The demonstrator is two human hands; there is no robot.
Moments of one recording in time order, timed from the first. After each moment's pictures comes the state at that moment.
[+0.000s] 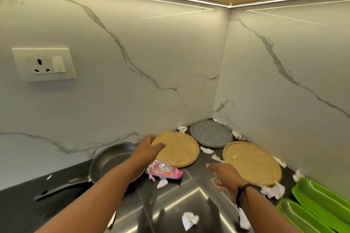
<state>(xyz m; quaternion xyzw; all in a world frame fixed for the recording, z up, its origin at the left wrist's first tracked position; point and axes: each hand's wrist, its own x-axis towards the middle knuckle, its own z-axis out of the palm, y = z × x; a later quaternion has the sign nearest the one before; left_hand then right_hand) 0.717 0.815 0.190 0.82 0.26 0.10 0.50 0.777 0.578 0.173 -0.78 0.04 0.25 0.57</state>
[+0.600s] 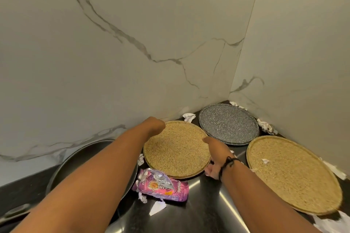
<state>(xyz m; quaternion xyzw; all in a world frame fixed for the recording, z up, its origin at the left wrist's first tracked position) 0.903 0.886 0.130 0.83 0.37 -0.05 0.42 0.919 0.683 0.116 -0.66 0.19 0.33 0.65</state>
